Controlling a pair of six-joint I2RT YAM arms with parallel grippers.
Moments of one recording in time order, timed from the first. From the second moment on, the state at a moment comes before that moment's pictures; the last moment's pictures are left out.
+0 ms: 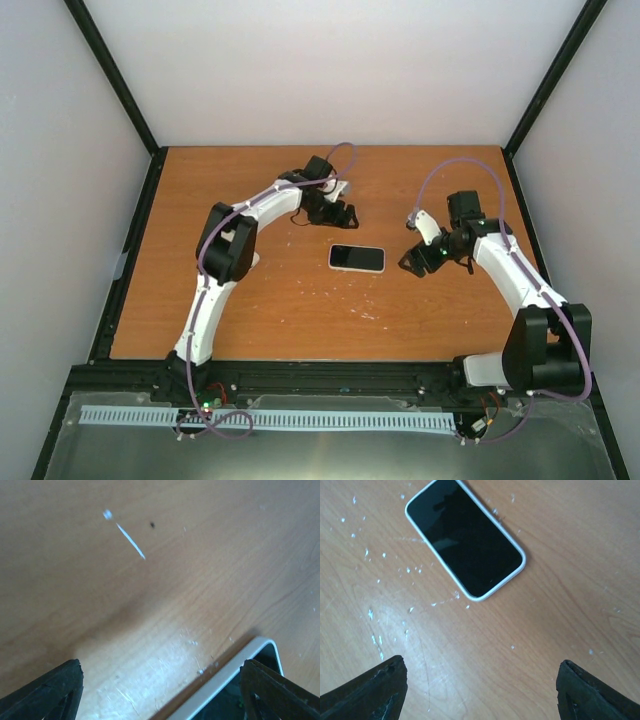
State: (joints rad) left arm -0.53 2.37 1.96 -0.68 0.49 -0.22; right arm 0.09 1.36 0.99 -0.80 -0.48 -0.56
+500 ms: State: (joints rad) left arm -0.59 2.15 1.53 -0.64 0.70 -0.18; right arm 0.10 1.37 0.94 -0.83 -0.46 -0.64
